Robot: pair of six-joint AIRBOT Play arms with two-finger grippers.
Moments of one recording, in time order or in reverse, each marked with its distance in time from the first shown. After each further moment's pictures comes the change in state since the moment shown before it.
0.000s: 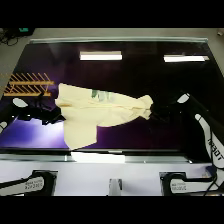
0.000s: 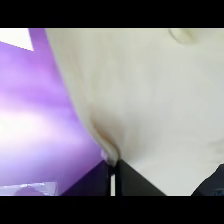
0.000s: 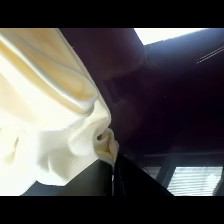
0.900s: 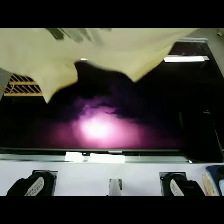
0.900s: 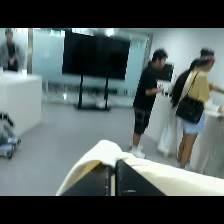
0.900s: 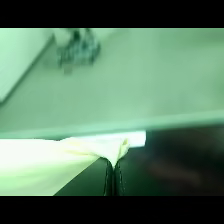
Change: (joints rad) left arm -0.016 0.514 1.146 -0.005 0.209 -0.011; right arm -0.001 0.751 0.795 -0.340 -0.002 0.016
